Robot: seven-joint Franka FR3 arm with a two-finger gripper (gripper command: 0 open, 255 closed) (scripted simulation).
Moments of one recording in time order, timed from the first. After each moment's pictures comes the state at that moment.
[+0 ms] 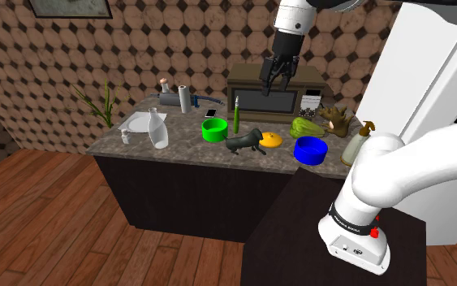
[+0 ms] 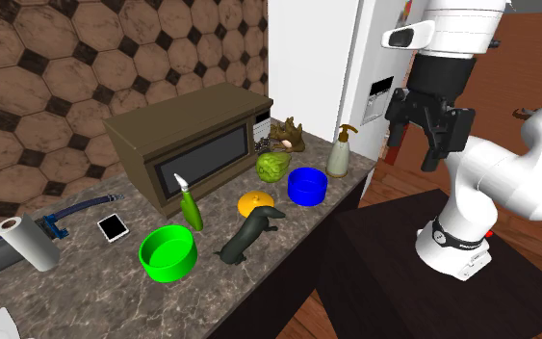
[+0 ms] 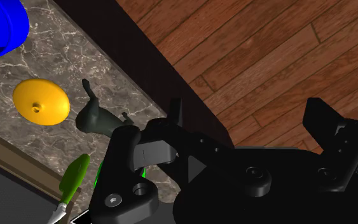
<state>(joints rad) 0.02 -0.79 -0.06 -2.31 0.09 1.61 0.10</state>
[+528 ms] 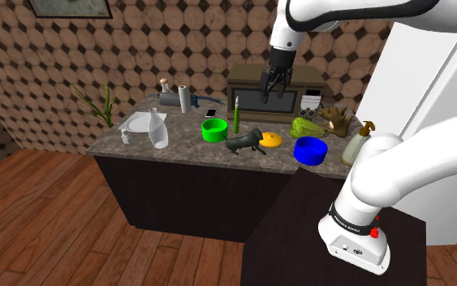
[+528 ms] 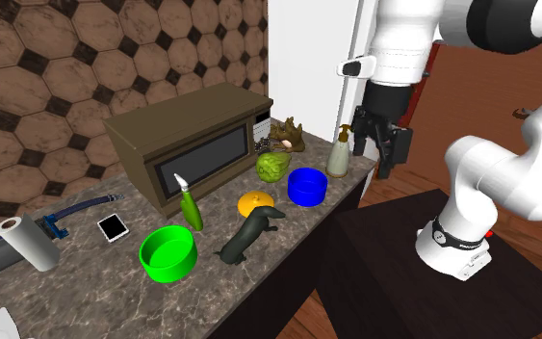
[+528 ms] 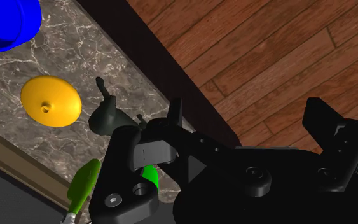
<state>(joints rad) -0.01 -0.68 -0.15 -2.36 0.03 1.73 -0.01</state>
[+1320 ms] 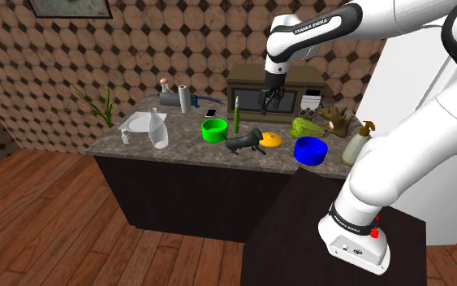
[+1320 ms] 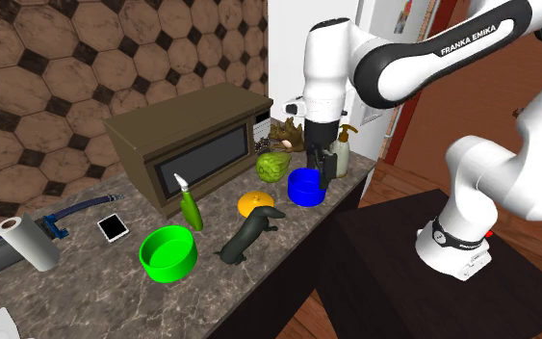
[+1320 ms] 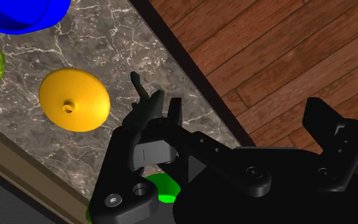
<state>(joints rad) -0.05 -0.36 -0.32 -2.35 -0.03 1.97 -0.23</state>
